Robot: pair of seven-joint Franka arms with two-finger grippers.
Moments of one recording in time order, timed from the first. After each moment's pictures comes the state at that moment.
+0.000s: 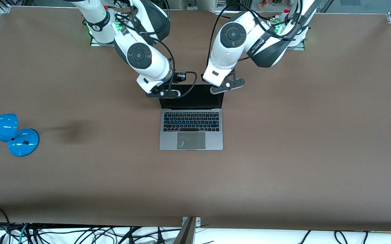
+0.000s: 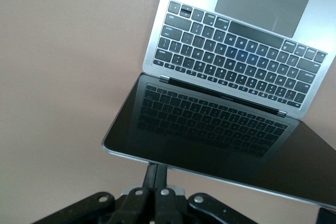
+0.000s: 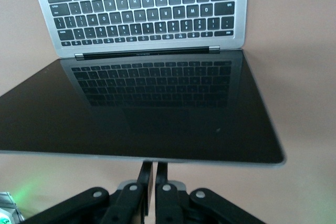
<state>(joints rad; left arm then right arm) -0.18 0.32 -0.62 -1.83 0.00 2.04 -1.11 0.20 0.36 0.54 -1.80 0.15 2.00 0.70</state>
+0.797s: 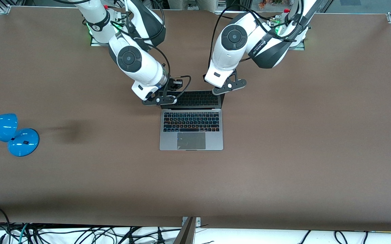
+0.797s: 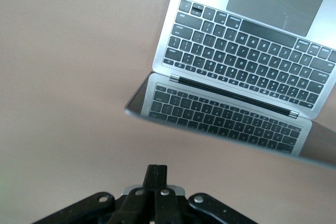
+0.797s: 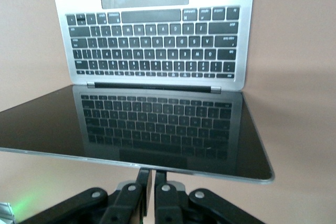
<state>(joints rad) -0.18 0.32 -0.62 -1.83 0.00 2.00 -1.11 0.20 0.36 0.49 -1.80 0.15 2.10 0.58</state>
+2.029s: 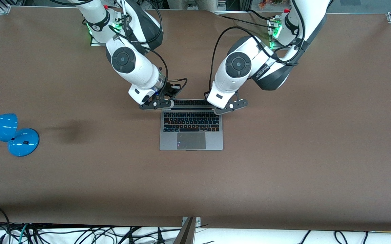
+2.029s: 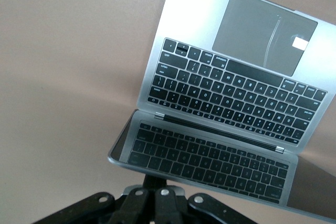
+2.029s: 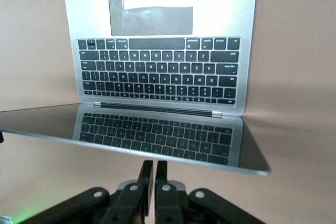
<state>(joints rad) -0.17 0.50 -0.58 -1.65 0.06 2.00 -1.07 0.21 0.36 0.46 -1.81 0.15 2.17 0.53</state>
